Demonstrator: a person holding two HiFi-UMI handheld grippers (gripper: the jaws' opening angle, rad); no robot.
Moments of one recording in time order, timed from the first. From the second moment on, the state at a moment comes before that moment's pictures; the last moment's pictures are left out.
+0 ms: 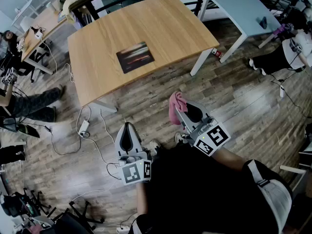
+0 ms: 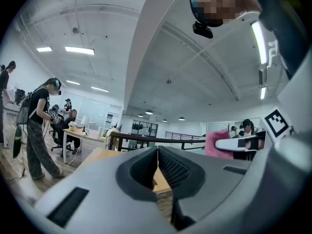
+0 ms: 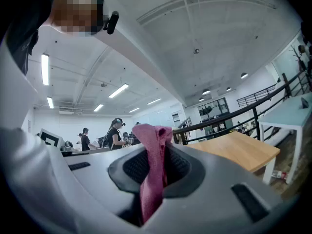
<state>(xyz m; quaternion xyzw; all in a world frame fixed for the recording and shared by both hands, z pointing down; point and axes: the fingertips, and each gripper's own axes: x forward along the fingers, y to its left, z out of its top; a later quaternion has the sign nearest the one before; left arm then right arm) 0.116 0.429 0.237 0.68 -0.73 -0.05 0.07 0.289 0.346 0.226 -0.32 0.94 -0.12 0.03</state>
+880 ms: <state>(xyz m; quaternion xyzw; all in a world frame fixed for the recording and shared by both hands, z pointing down) 0.065 0.448 0.255 0.70 -0.70 -0.04 0.09 0.249 0.362 0.233 -0.36 0.92 -0.13 0.04</state>
